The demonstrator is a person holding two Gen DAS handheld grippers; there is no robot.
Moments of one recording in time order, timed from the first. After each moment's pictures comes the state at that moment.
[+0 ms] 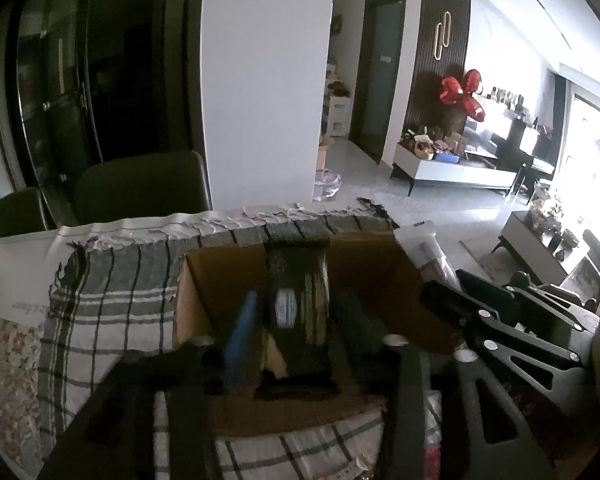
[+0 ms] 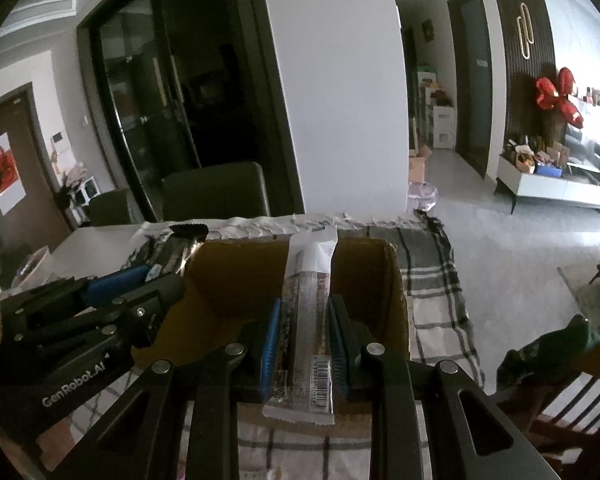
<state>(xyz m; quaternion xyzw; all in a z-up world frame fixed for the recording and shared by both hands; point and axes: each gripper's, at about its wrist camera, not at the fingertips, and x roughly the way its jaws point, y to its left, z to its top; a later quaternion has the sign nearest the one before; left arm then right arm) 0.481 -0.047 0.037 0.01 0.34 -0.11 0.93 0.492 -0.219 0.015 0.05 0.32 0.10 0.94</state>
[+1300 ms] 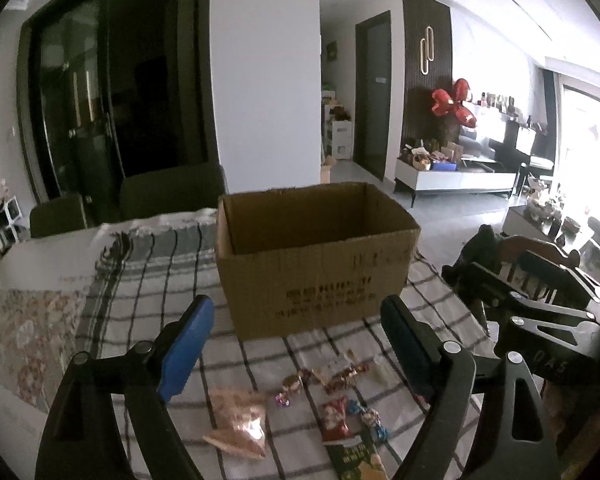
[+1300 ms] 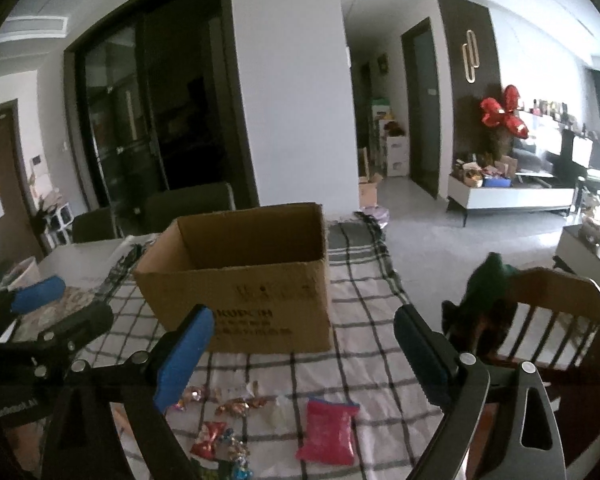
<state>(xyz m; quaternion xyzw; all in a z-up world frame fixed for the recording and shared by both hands) 0.303 -0.036 0.035 0.03 0.28 -0.10 0.95 0.325 -0.239 0.010 0.05 0.25 0.01 0.97</state>
